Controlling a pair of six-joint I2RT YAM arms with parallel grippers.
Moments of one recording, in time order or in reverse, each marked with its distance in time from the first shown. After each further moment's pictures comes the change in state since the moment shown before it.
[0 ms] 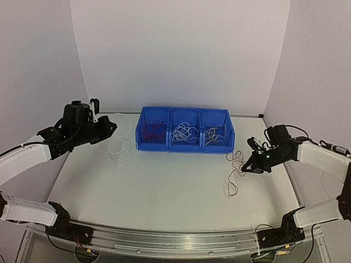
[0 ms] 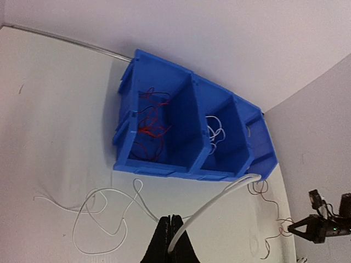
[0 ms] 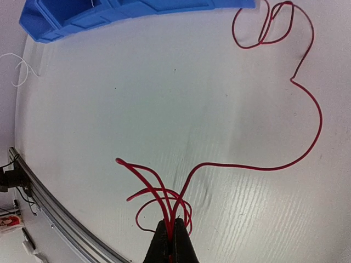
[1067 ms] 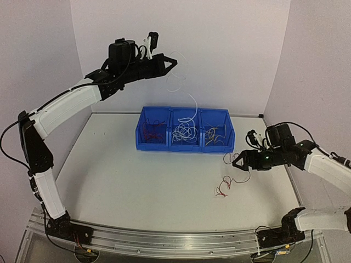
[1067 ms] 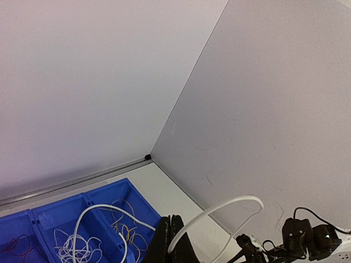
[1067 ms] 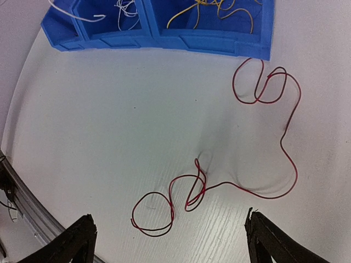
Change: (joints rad) left arm -0.152 0.734 1.061 0.105 0.287 0.253; right arm 0.172 -0.186 -0.017 0.047 0.217 0.057
